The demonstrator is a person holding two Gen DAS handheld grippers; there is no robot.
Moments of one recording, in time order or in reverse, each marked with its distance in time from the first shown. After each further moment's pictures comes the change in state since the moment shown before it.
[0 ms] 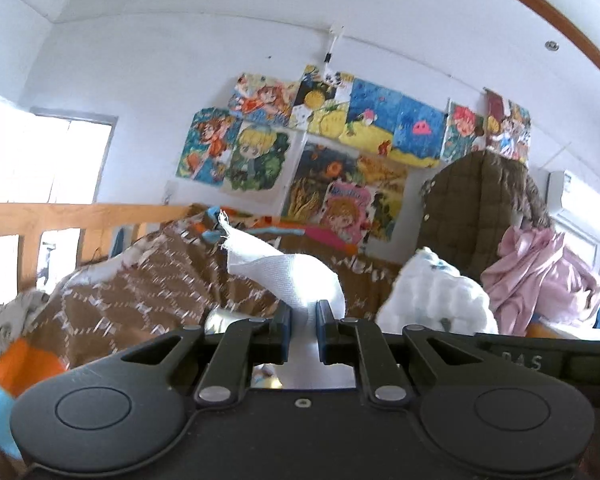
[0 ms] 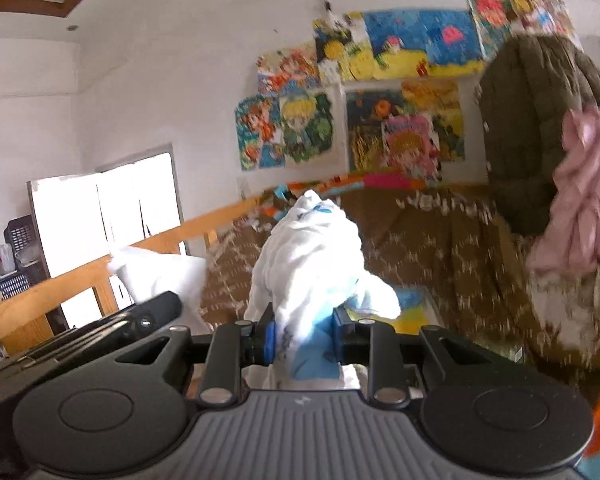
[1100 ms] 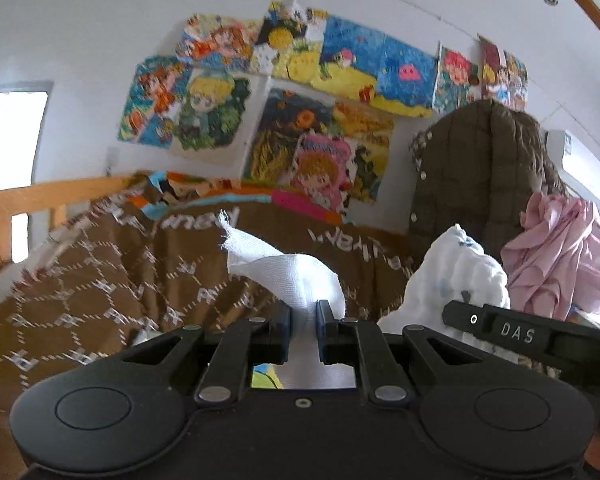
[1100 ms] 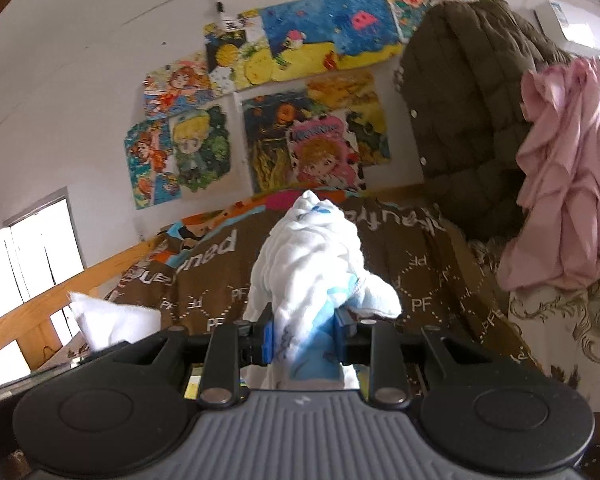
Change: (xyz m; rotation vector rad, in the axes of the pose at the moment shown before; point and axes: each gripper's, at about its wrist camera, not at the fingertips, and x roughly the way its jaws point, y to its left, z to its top) left arm 0.263 -0.001 0.010 0.044 0.160 -0.098; right arm 0.213 -0.127 0.023 0.176 -0.063 -0.220
